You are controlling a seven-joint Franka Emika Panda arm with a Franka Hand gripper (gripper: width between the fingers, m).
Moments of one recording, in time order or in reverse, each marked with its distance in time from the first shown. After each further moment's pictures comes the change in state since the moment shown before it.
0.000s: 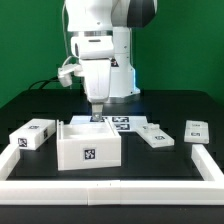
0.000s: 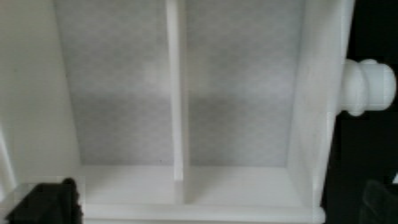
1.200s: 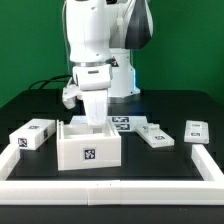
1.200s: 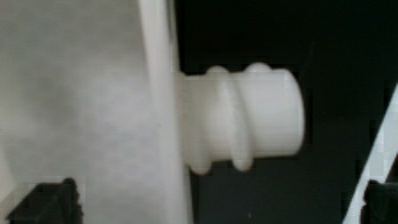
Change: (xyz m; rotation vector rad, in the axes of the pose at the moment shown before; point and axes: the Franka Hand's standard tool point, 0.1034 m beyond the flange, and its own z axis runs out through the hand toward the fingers) arm 0.009 -0.054 0.057 0.089 0.038 0.065
